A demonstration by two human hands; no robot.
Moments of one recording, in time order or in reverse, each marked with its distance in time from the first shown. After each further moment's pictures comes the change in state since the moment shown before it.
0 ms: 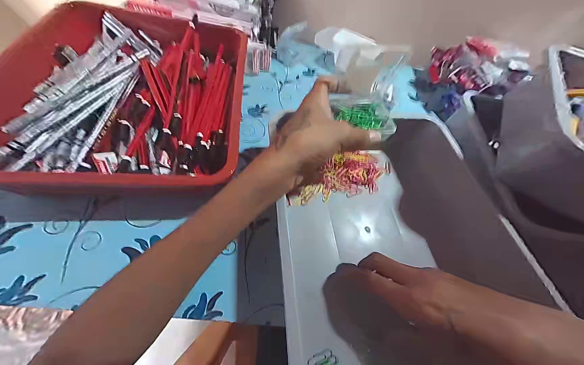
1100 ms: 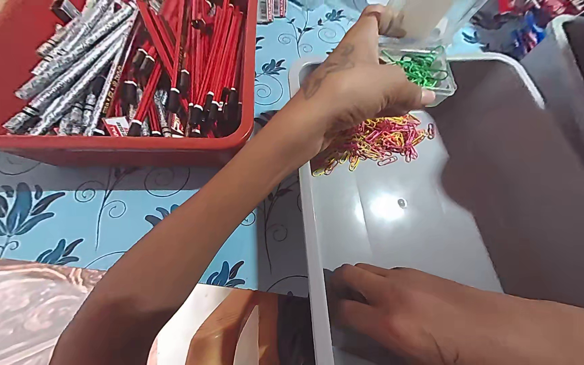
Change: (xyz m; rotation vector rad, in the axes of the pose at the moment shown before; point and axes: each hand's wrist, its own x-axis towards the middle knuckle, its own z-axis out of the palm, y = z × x) left_hand 0.007 -0.006 -0.003 0.047 -0.104 0.062; right_hand 0.038 -0.019 0.046 0.015 0.147 -0.329
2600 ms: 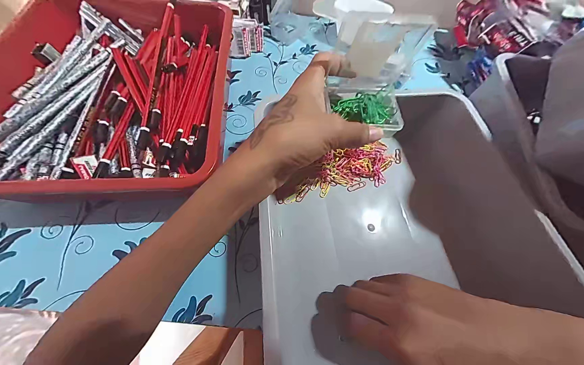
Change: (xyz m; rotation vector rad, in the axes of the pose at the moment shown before) left_hand -0.001 -0.001 0.000 0.022 0.027 -0.001; right_hand -0.028 0.028 -0.017 -0.146 0.035 -0.113
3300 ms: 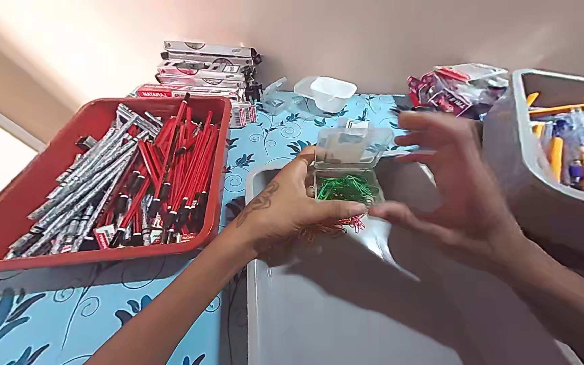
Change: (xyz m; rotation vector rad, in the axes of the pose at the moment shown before) left_hand -0.011 -0.001 0.002 -0.084 -0.150 0.037; right_hand -0.005 0.082 -0.087 -0.130 0.654 0.363
